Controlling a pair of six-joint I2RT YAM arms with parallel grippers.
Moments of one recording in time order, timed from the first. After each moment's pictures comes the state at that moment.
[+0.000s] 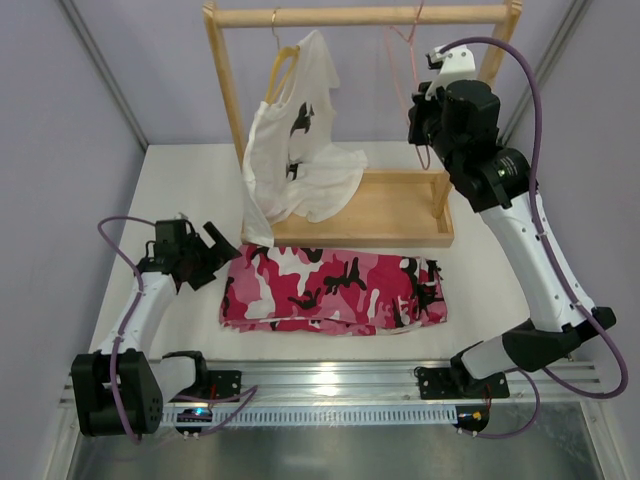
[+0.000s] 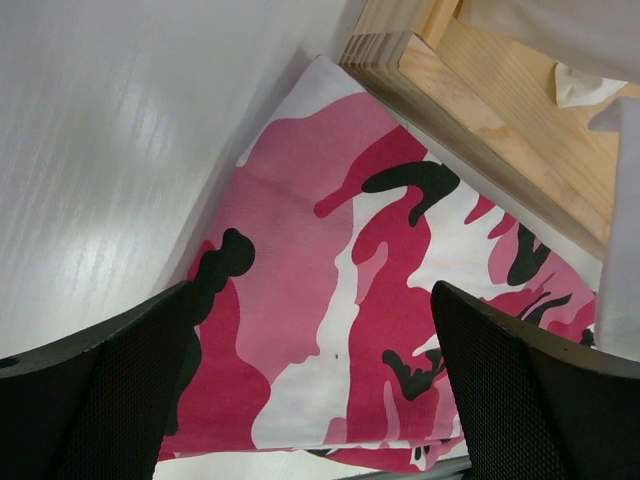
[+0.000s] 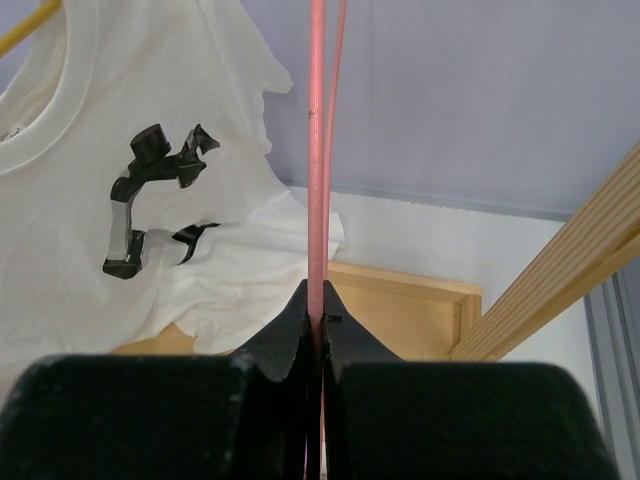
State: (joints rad) left arm 0.04 1.11 0.68 -0.48 0.24 -0.66; right arm 0.47 1.46 1.92 -0.63 0.30 0.08
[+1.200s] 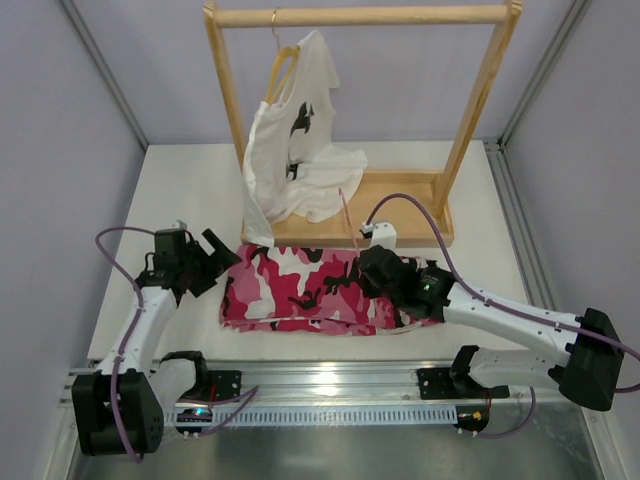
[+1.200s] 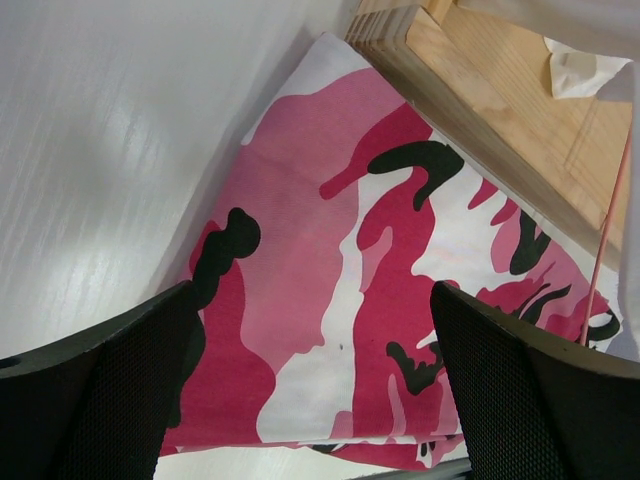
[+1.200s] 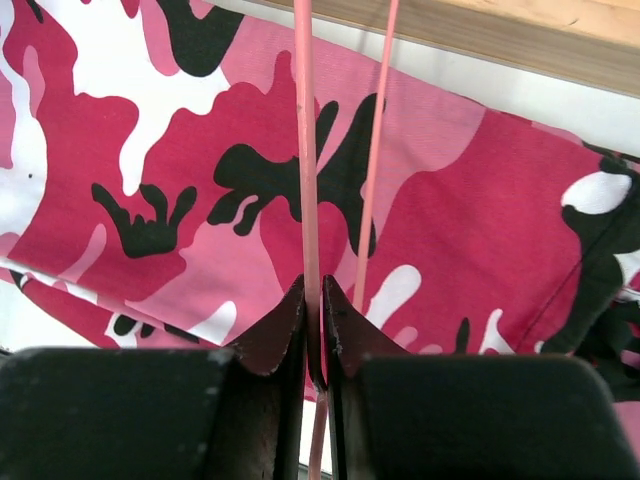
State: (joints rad) left arm 0.04 1.00 0.60 -0.45 0.24 -0.68; right arm 0.98 1.13 0.82 -0.49 0.42 0.58
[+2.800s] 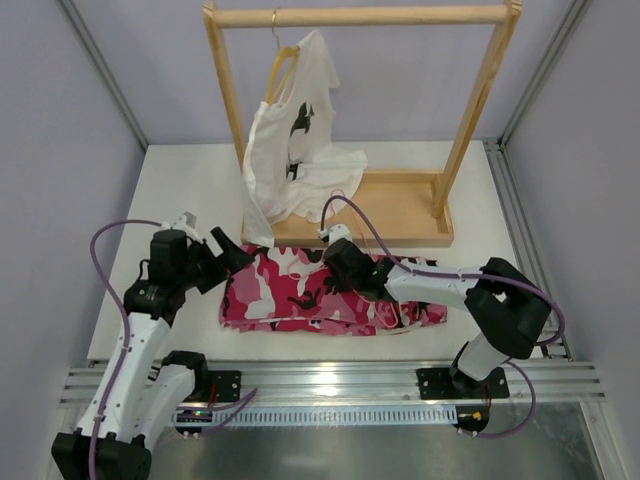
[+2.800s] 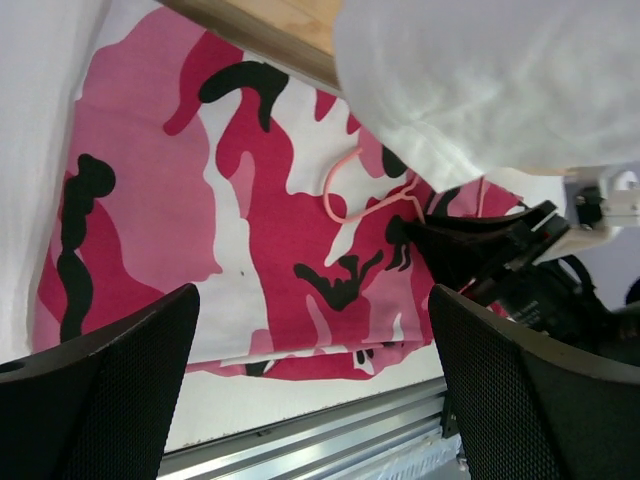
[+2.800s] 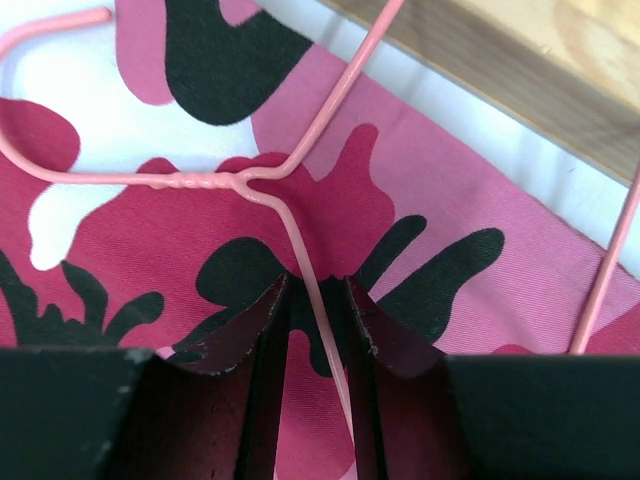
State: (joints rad) left arm -0.11 0.80 0.71 -0.61 0.30 -0.69; right arm 0.92 1.59 0.86 -0.11 0.31 0.31
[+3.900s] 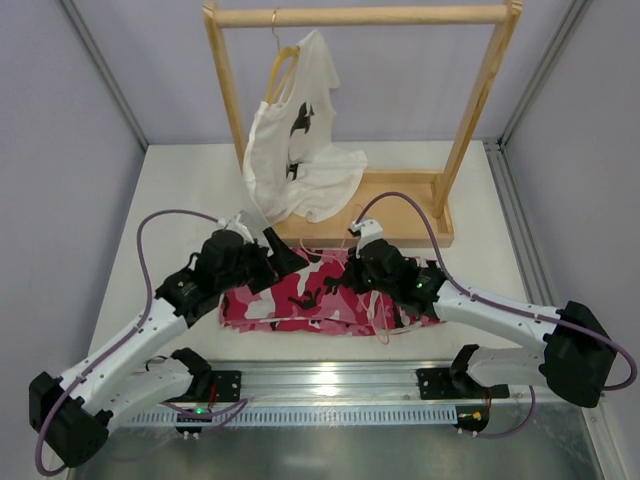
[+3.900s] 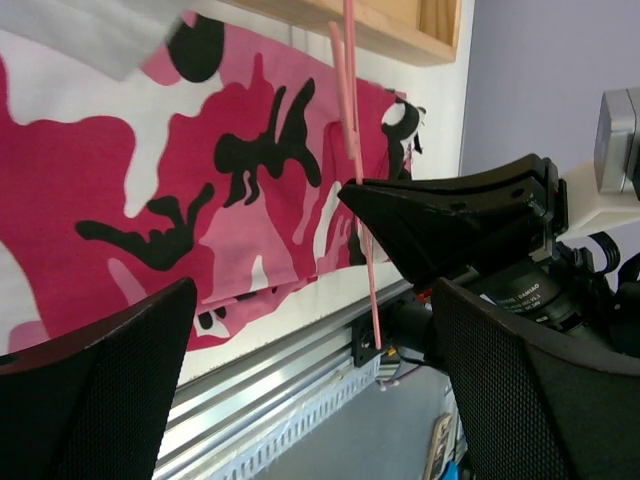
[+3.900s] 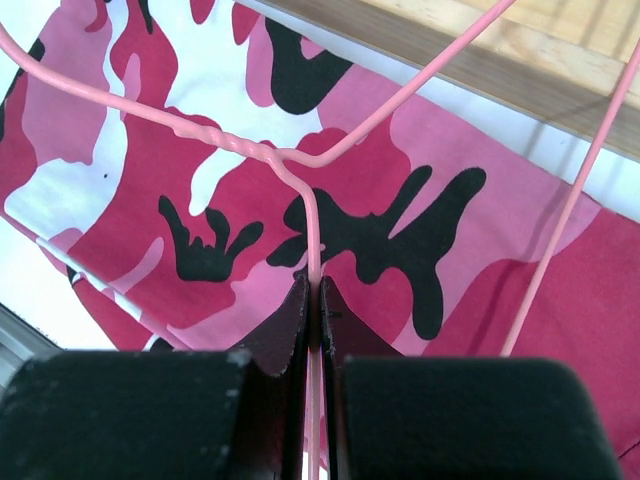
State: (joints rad) left arm -0.60 0.87 0.72 -0.39 0.15 -1.02; right arm 0.90 1.21 0.72 -0.14 0.19 0.43
